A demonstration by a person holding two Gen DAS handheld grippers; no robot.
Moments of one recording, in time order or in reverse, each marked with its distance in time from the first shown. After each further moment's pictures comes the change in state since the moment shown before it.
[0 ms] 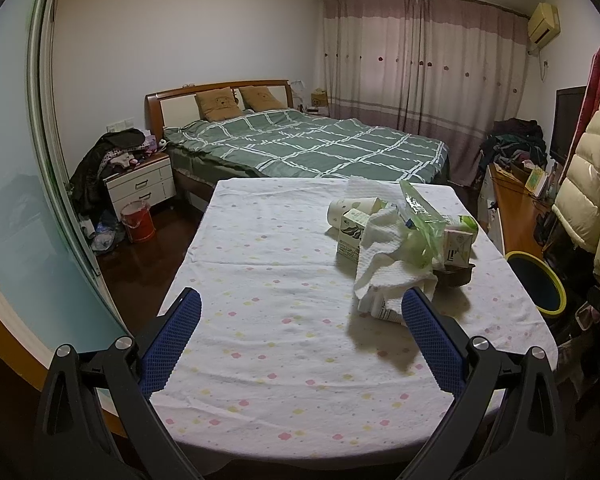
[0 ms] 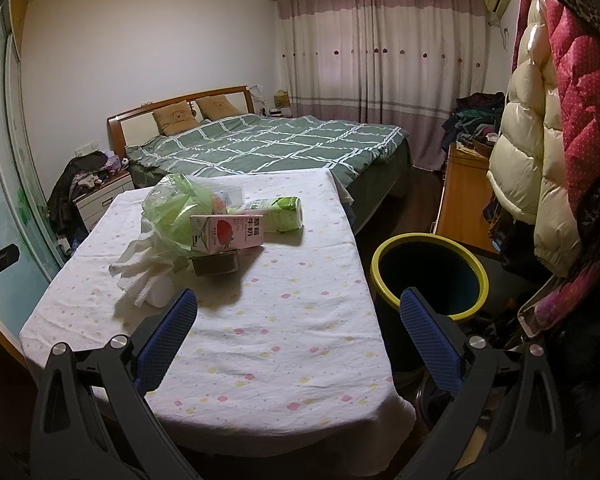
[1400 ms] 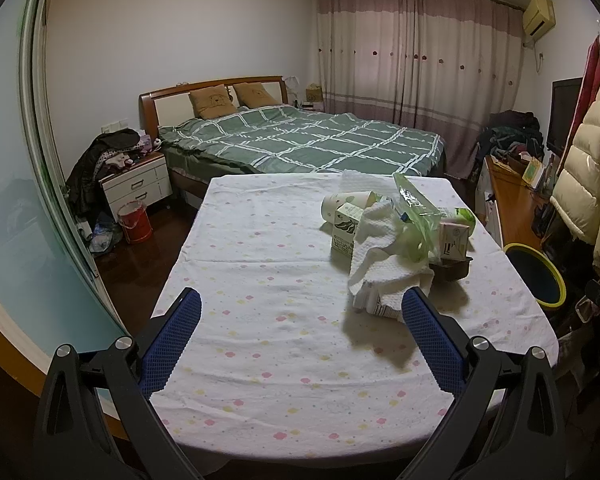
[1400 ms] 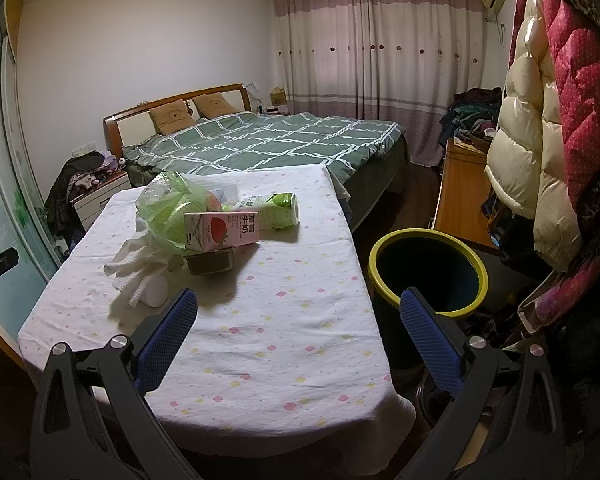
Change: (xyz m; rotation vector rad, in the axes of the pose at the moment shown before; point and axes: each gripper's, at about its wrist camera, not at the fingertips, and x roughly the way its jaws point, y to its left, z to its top) left arm 0.004 -0.008 -0.002 0.020 0.017 -0.012; right arm 0.005 -0.007 -0.003 0.013 0.012 -0.003
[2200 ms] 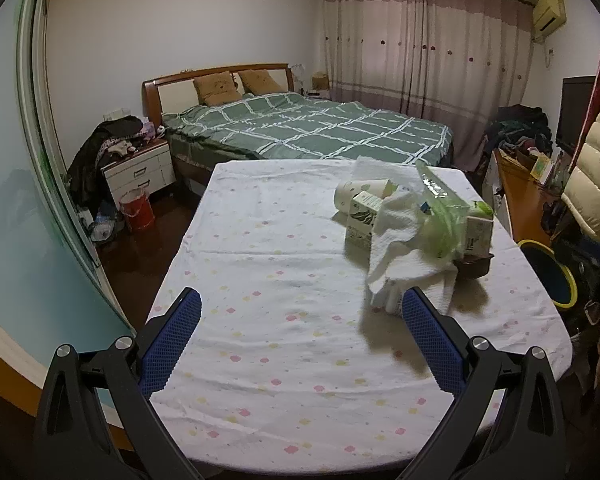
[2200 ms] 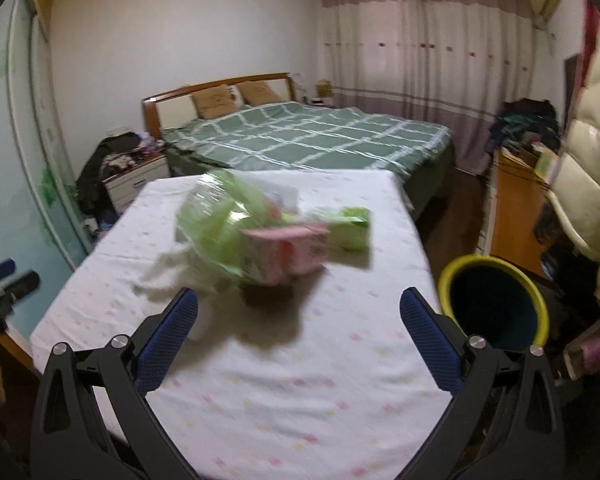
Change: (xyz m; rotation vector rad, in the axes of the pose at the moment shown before) left arm 0.040 0.015 0.003 -0.008 0.057 0.018; right arm 0.069 0.076 0.047 -0.114 0.030 0.172
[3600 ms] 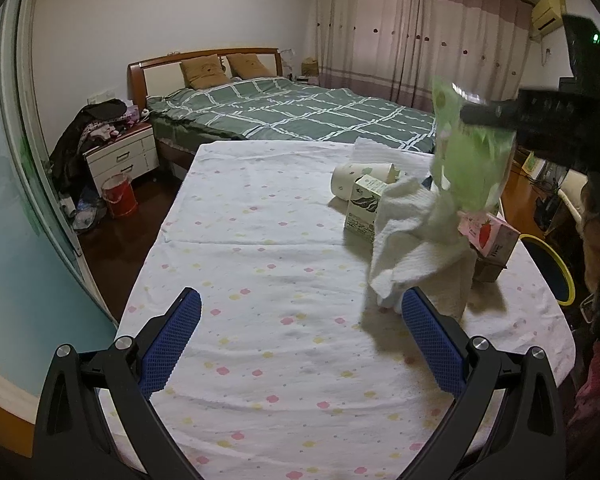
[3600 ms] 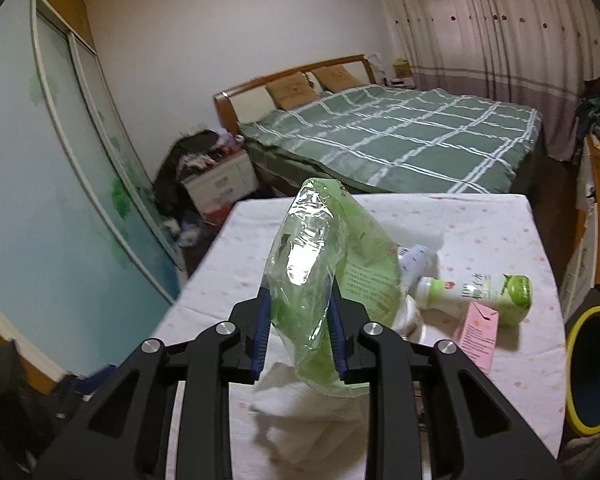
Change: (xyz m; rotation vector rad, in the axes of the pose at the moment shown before) left arm 0.043 0.006 0.000 -0.007 0.053 -0.067; right arm 0.073 0.070 0.104 0.054 0.067 0.332
